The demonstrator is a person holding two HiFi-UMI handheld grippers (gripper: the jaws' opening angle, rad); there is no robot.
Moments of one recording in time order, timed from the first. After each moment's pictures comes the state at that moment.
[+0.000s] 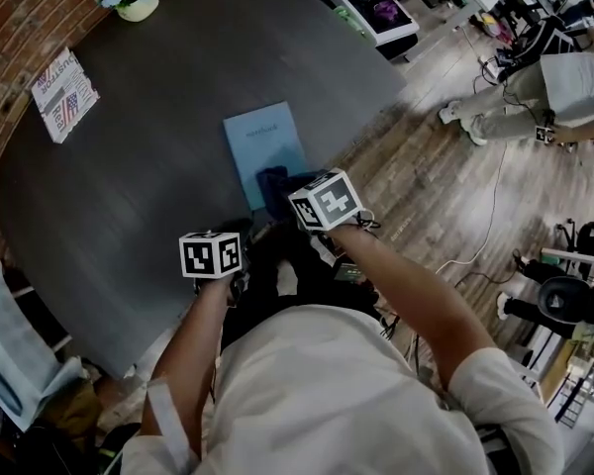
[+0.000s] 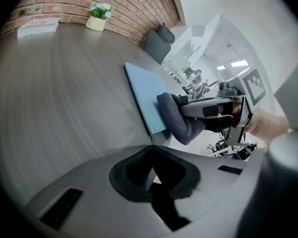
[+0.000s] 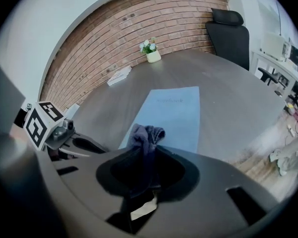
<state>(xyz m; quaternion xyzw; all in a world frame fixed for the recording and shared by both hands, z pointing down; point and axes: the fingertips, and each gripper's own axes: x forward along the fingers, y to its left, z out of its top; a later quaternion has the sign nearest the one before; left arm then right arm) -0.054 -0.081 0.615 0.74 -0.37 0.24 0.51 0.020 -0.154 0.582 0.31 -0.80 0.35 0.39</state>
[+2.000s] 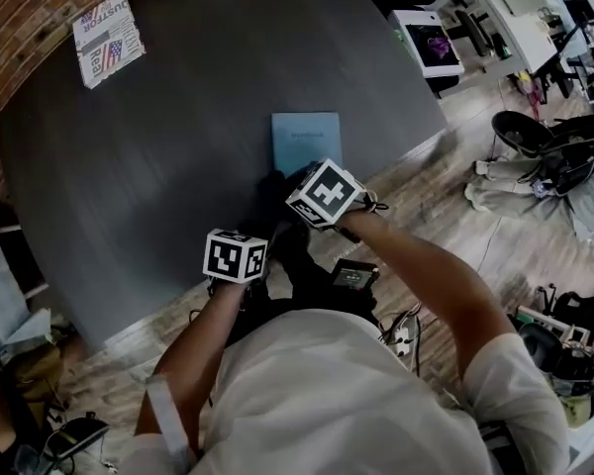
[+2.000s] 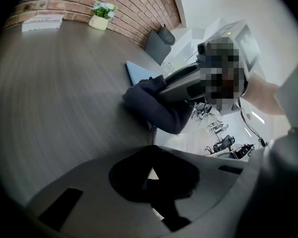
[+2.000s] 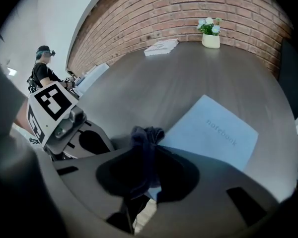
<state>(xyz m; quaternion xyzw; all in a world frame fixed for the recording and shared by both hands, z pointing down) -0.050 -0.064 0.612 0.74 -0.37 0.22 0.52 -0.053 -0.146 0.579 0.08 -0.81 0.23 0.53</state>
